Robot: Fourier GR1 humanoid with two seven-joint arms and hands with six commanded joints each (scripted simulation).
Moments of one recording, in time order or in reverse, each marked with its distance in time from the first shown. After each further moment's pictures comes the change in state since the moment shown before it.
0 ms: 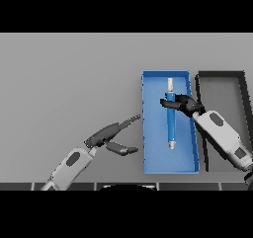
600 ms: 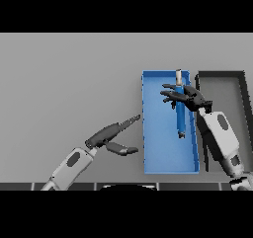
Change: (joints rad) left arm 0.007 -0.001 -0.004 0.008 -0.007 0.001 -0.014; right arm 0.154 0.169 -0.468 -0.081 0.112 0.028 0.057
